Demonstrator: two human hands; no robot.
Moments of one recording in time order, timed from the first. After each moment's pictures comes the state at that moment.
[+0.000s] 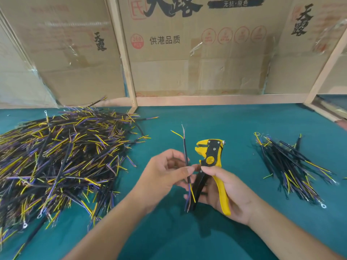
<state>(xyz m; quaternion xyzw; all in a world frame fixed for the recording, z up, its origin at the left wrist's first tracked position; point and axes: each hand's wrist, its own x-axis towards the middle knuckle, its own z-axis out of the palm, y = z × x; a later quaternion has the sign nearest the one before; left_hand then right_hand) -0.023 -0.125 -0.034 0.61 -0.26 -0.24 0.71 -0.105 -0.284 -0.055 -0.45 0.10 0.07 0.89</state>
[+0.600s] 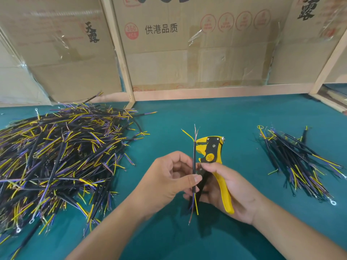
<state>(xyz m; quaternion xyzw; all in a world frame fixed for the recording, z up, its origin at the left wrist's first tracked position) -0.028 -0.123 -0.034 0.63 -0.30 -0.27 0.66 -0.101 -0.286 -0.060 -0.45 0.06 0.10 0.88</state>
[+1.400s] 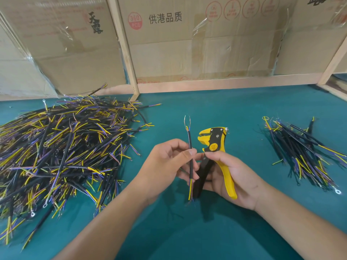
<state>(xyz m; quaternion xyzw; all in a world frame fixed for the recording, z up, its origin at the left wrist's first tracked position) -0.025 -0.120 -0.028 0.64 -0.26 -0.25 0.67 -0.102 -0.283 -0.052 -0.46 0.08 0.11 0.88</state>
